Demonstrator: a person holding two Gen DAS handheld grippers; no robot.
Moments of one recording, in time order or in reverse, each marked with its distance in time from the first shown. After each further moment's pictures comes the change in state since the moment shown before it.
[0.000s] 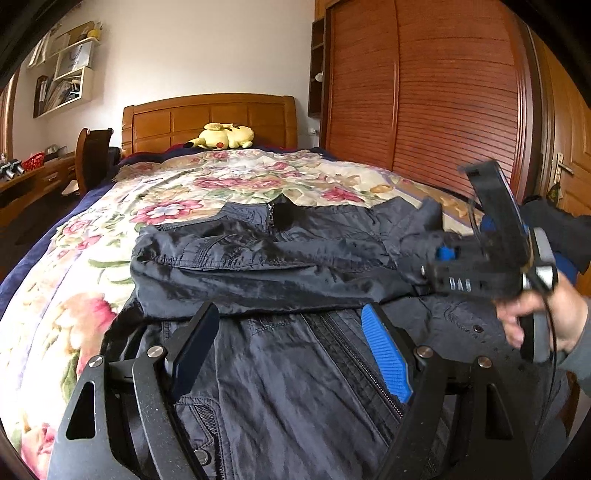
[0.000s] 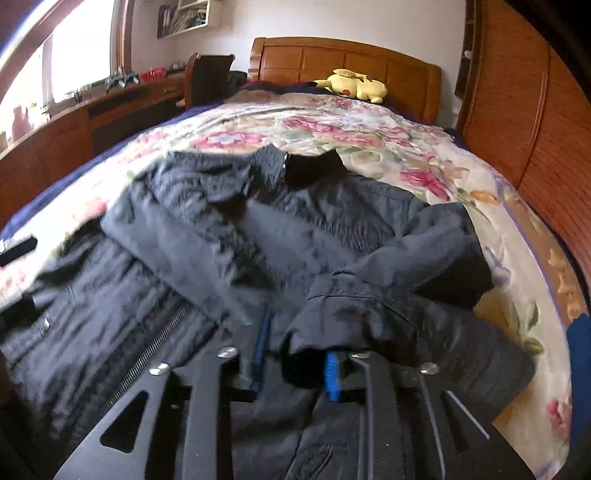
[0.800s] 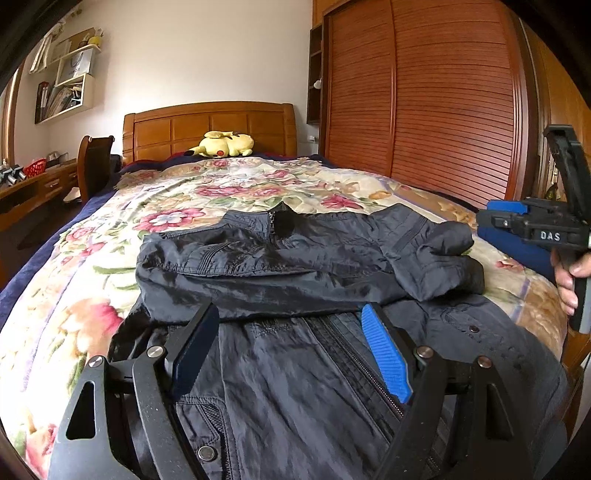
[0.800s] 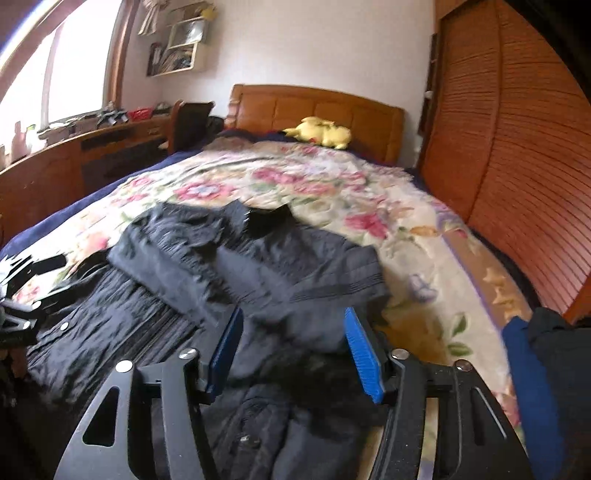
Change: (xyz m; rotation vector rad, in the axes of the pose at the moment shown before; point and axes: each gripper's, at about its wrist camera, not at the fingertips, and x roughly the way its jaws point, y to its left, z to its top) left arm -0.010 0.000 -0.002 0.018 -0.024 0.000; right arm -0.099 -0.014 -0.029 0.040 -0.190 -0.120
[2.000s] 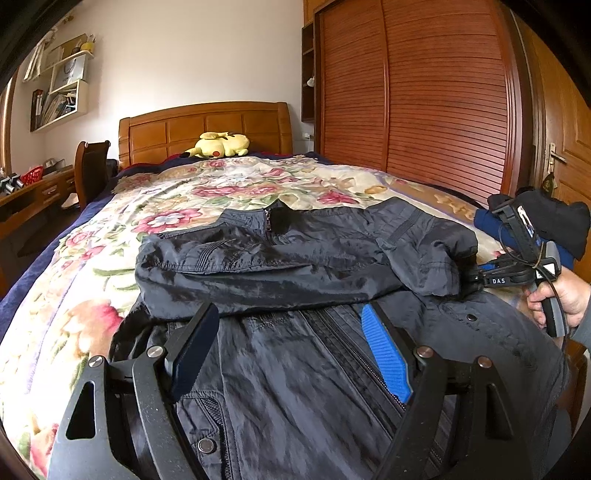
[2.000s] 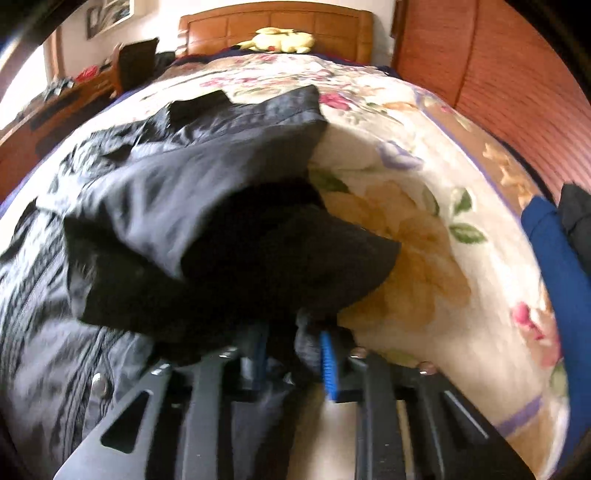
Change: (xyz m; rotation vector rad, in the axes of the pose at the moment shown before) left arm -0.004 -0.007 -0.003 0.033 0.008 0.001; right arm 0.089 -0.050 -0.080 0.115 0.365 -0.013
